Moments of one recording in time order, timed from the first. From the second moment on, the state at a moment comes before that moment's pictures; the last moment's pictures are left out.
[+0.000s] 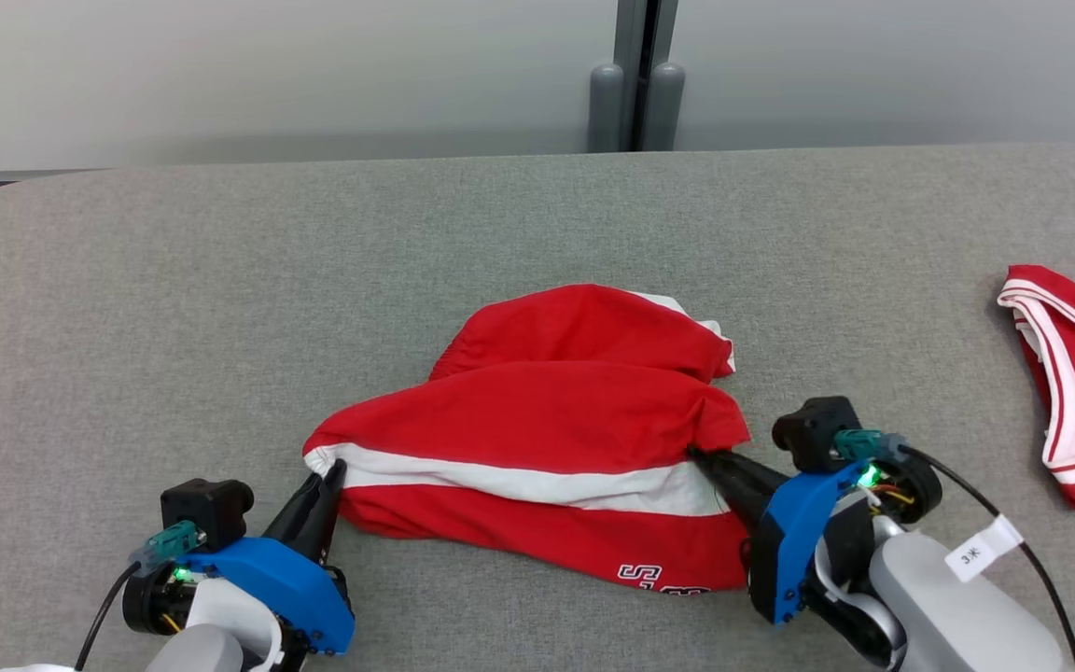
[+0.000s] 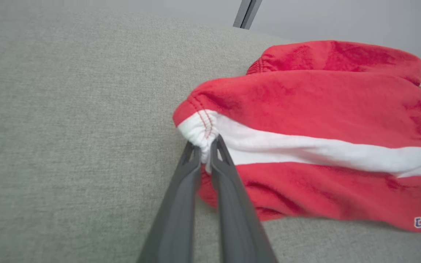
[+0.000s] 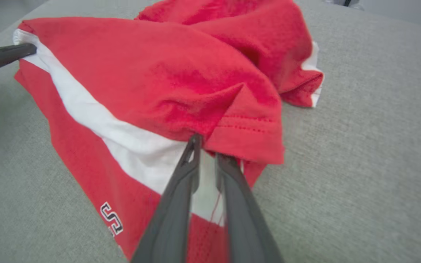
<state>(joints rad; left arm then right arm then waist) -0.25 0.31 -0.47 0.51 -0.68 -0.10 -0.08 -0.45 -0.30 0.62 0.48 0.52 0.13 0.13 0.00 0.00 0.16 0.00</state>
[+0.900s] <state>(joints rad) -0.74 0.34 -0.30 0.21 -0.93 -0.06 0.05 -0.94 -0.40 0.35 0.22 0.57 0.13 0.05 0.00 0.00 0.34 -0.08</state>
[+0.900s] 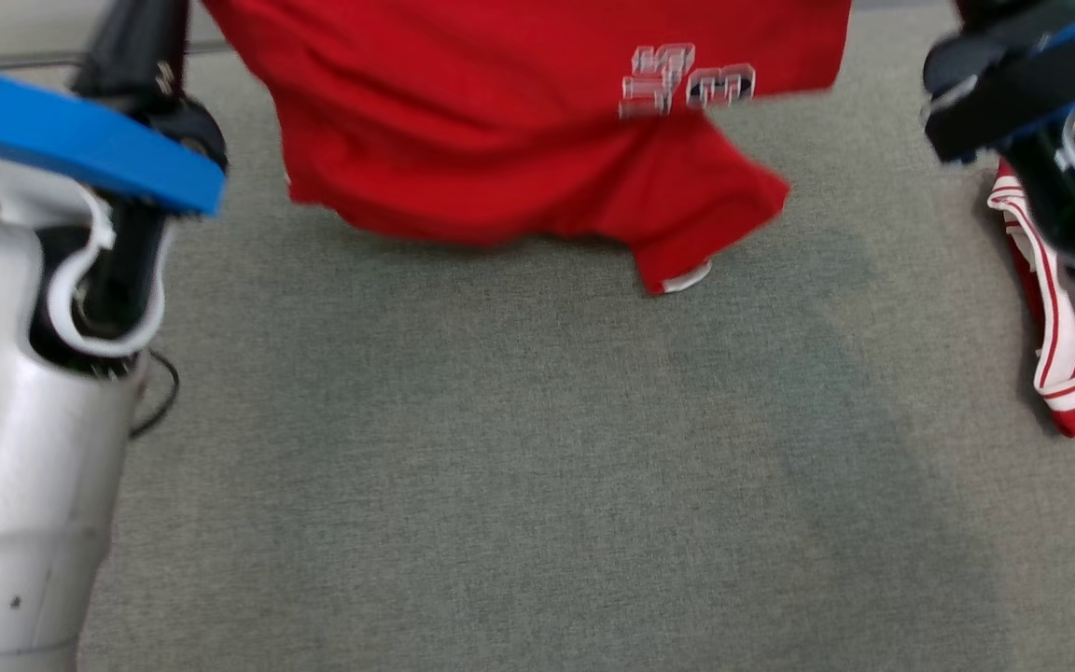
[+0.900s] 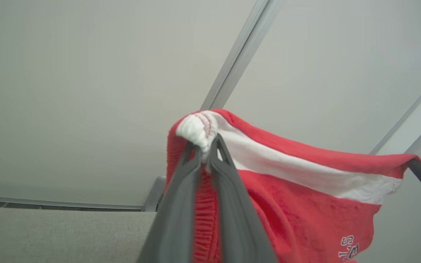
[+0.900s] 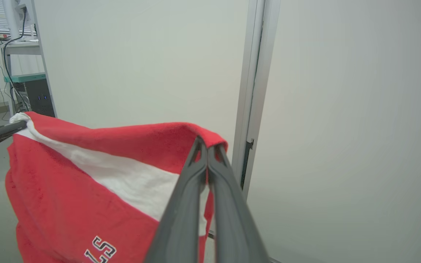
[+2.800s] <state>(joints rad) 0.06 0.53 -0.50 -0.26 -1.22 -0.06 -0.10 -0.09 -0.62 0.17 -0.29 0.84 0.13 0.44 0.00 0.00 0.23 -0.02</state>
